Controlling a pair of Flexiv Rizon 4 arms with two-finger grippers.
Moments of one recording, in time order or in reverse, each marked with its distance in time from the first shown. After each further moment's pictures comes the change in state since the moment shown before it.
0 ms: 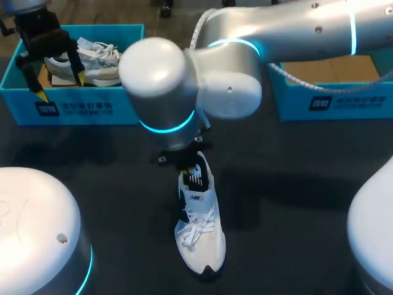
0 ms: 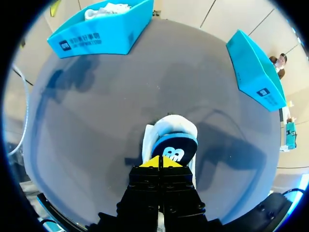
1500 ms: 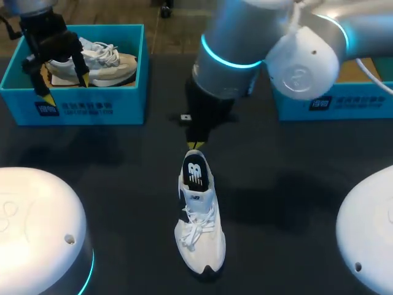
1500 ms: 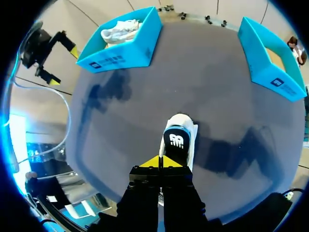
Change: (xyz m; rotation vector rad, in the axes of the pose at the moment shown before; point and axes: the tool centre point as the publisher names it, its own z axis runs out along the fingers) left arm -0.002 -0.017 0.003 -0.012 0.003 -0.105; right arm -0.023 0.011 -0.099 0.091 0.365 0.047
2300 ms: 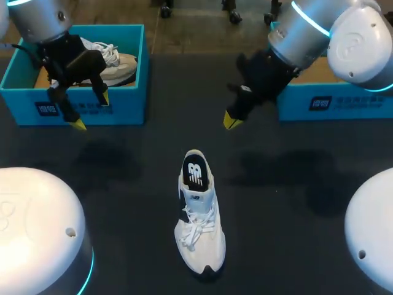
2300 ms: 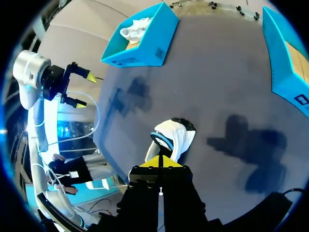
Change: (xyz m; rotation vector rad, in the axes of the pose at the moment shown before) left arm 0.006 -0.078 0.033 0.086 -0.092 -0.266; right arm -0.083 0.036 -0.024 0.131 0.370 -0.137
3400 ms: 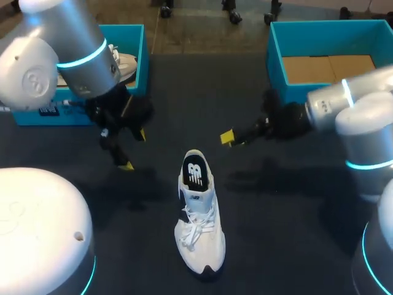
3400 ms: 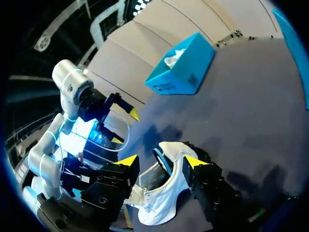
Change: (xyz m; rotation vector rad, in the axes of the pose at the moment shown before) left arm 0.016 -0.078 0.090 -0.018 -0.069 -0.195; right arm -0.038 0.003 0.046 -0.380 0.407 -0.233
